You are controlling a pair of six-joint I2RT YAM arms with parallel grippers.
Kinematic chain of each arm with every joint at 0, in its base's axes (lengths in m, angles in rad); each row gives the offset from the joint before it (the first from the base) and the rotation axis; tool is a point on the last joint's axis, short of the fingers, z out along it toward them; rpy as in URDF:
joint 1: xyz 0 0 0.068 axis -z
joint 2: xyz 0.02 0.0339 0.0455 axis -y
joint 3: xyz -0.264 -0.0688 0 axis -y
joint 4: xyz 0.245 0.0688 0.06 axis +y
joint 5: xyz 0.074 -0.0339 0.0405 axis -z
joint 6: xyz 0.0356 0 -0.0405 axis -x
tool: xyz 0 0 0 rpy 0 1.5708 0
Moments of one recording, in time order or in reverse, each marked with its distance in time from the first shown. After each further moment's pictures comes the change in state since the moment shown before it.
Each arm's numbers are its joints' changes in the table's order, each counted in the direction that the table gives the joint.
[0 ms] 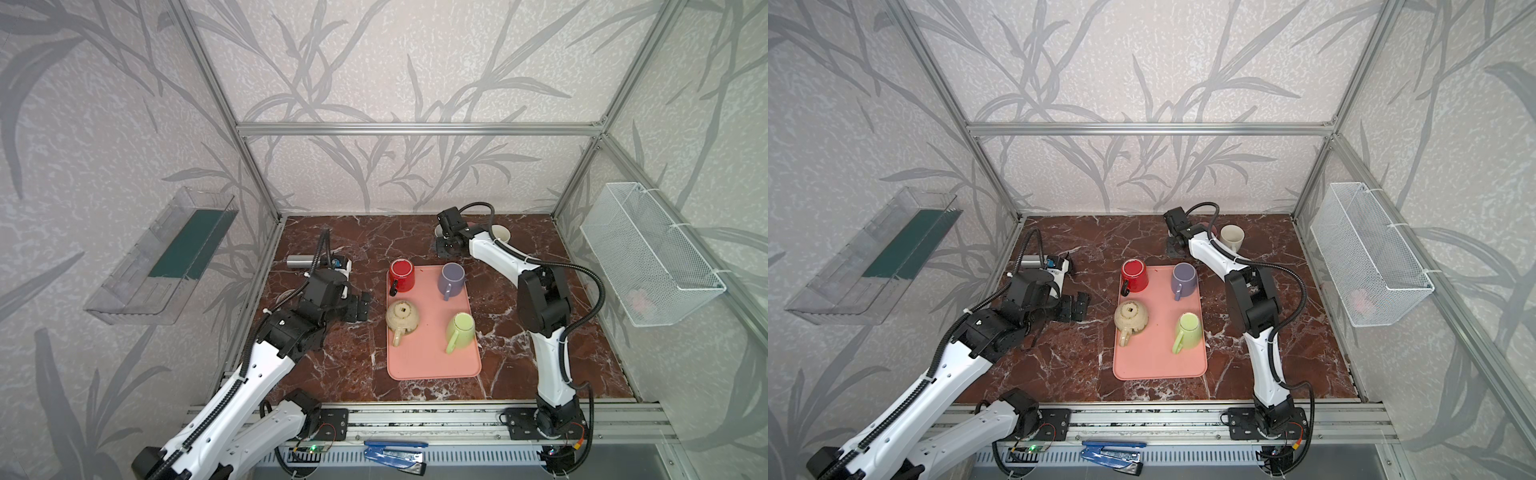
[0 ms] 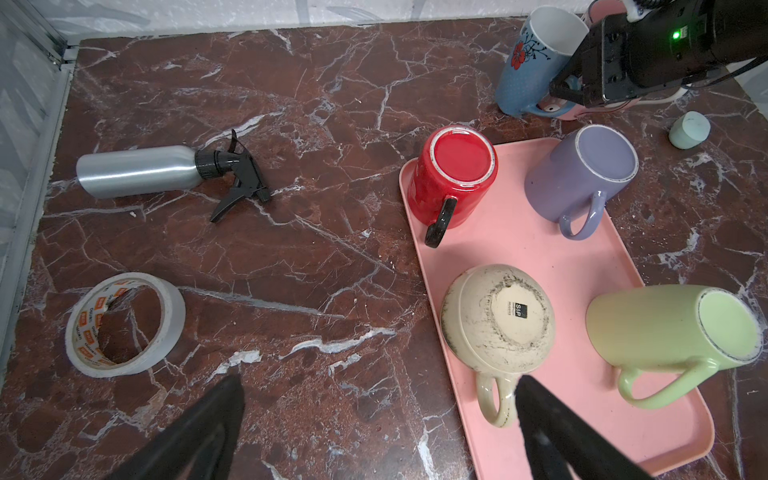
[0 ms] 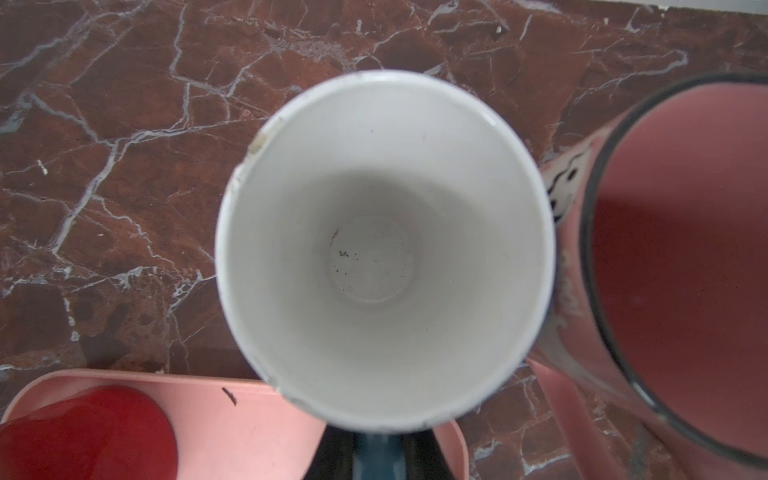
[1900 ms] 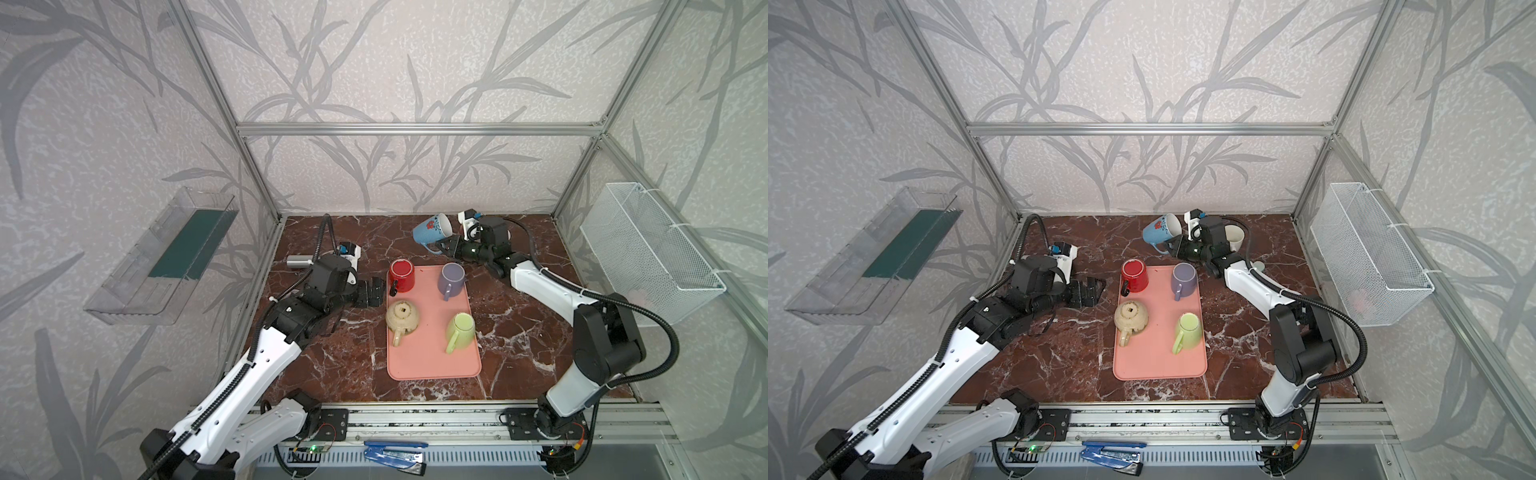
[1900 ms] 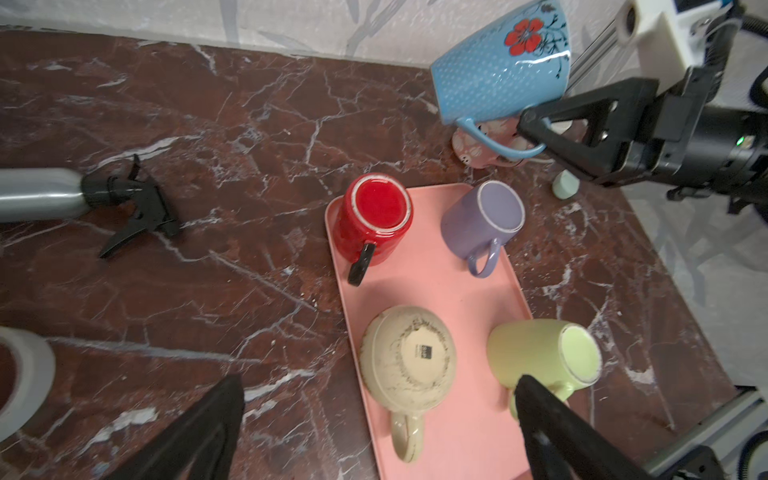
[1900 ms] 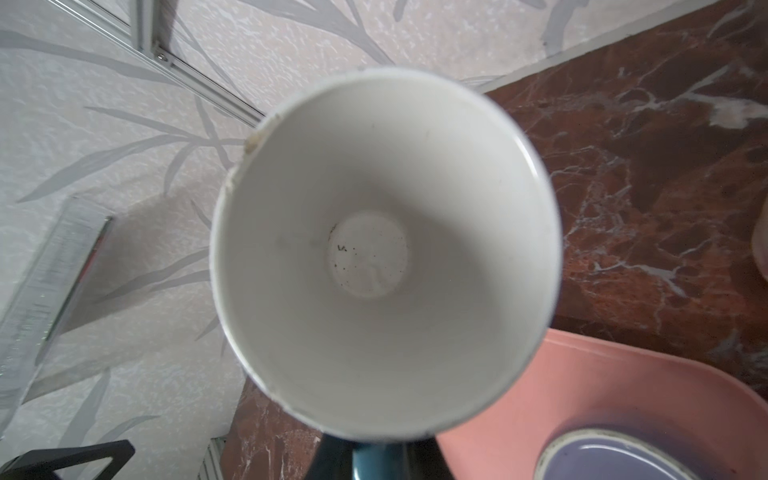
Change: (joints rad) left arm 0.000 -0.091 0.083 -0.080 0.142 0.093; right arm 0.079 0.472 -0.601 -0.641 -0.665 -0.336
